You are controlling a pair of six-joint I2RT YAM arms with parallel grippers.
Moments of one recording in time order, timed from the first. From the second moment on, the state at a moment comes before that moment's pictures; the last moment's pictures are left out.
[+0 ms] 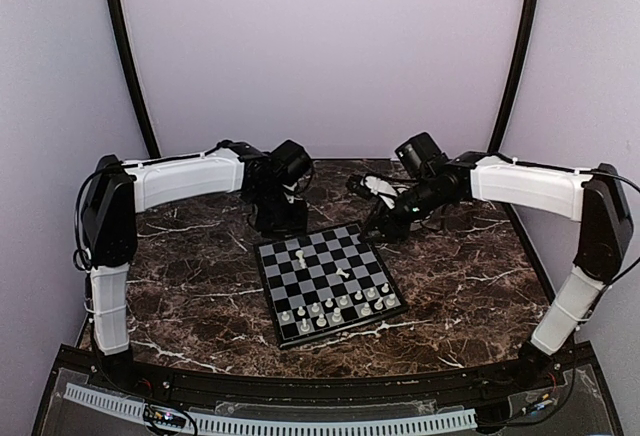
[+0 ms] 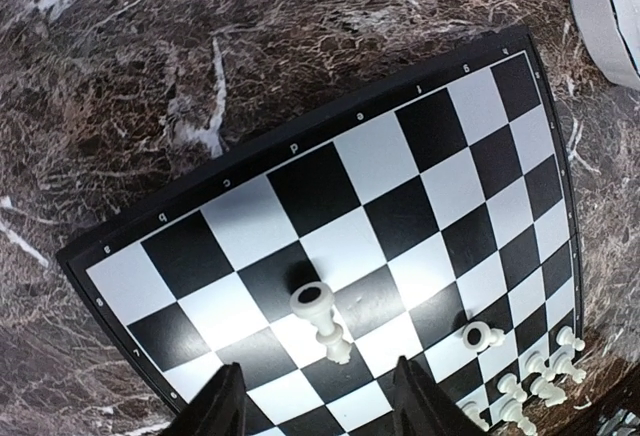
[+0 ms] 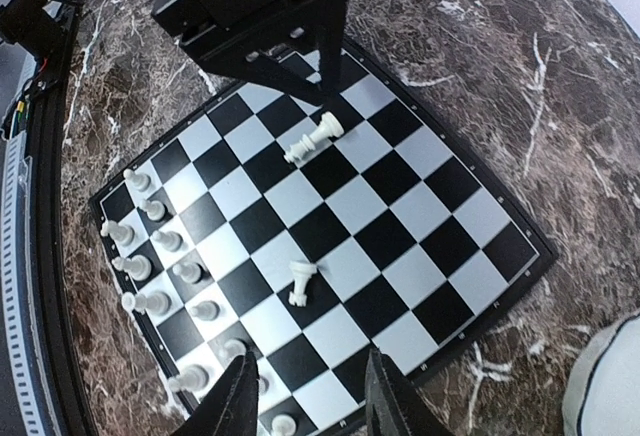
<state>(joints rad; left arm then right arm) -0.77 2.04 1.73 -0.93 -0.01 -0.70 0.63 1.65 1.27 -0.60 -0.53 -0.43</state>
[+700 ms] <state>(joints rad) -0.65 2.18 1.73 -0.65 0.20 -0.61 0.80 1.89 1.29 -0.31 -0.48 -0.23</state>
